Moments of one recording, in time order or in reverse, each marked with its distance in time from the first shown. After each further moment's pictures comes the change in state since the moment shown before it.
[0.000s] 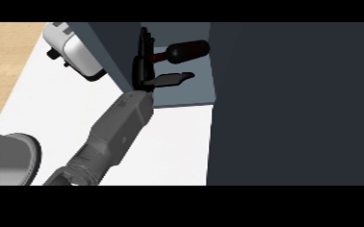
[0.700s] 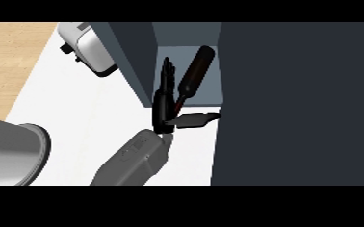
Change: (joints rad) left arm 0.360 0.000 -0.442 -0.607 0.110 0.352 0.095; right arm 0.037 -0.023 -0.040 -0.013 0.012 -0.015 -0.013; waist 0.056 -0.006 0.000
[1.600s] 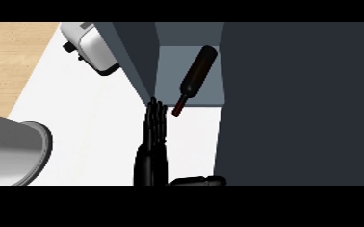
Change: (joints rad) left arm 0.424 0.116 -0.211 -0.693 -0.234 0.254 0.156; right arm 0.034 -0.018 -0.013 -0.020 0.006 0.013 -0.017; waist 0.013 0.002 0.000
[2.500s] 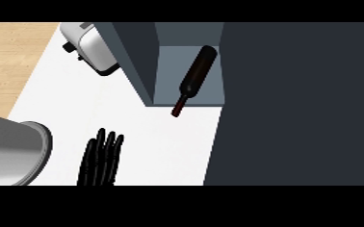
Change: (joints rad) left arm 0.296 0.360 0.017 -0.403 -0.015 -0.196 0.006; right arm 0.038 -0.021 0.079 0.020 -0.033 0.121 0.042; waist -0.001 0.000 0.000
